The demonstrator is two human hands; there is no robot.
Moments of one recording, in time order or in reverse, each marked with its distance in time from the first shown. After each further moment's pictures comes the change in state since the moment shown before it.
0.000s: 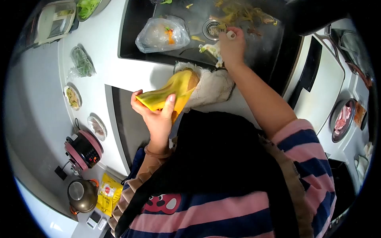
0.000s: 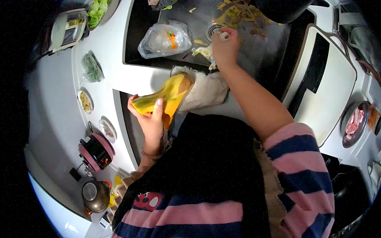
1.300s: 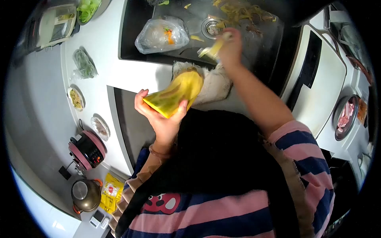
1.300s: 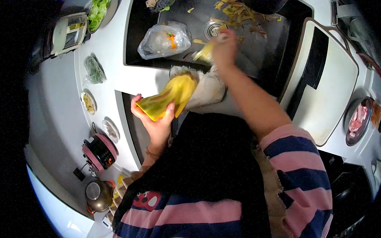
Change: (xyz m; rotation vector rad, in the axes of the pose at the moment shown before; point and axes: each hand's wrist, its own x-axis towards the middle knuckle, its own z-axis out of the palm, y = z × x) left_hand -0.014 0.015 0.006 0.293 -0.045 0.274; right_hand -0.009 0.008 -0.012 0.091 0.005 0.079
